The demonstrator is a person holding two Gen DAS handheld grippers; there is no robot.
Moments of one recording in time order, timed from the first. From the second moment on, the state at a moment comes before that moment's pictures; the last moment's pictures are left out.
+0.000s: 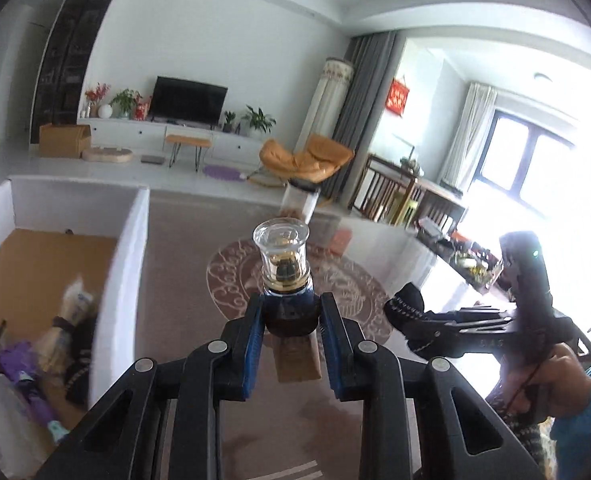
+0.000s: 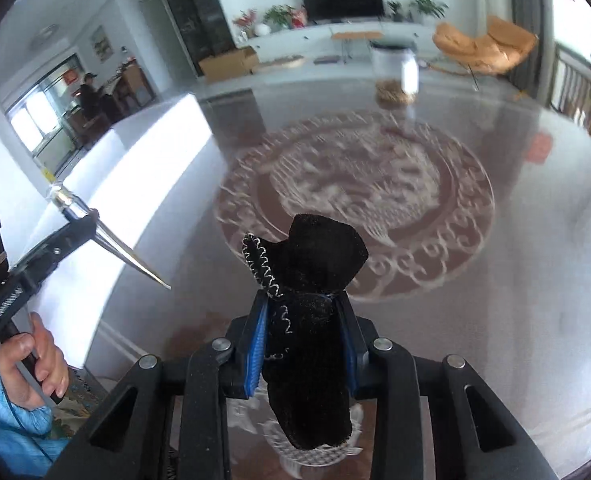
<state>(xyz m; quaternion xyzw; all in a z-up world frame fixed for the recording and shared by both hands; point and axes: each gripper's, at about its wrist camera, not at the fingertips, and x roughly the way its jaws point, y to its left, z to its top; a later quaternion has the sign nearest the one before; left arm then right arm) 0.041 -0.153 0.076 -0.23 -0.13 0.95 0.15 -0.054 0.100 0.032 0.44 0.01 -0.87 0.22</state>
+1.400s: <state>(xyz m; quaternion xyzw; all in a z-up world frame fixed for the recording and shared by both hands) 0.088 -0.338 0.080 -0.38 -0.14 0.86 -0.31 -0.055 -0.208 0.077 0.45 0.14 -0.79 0.39</state>
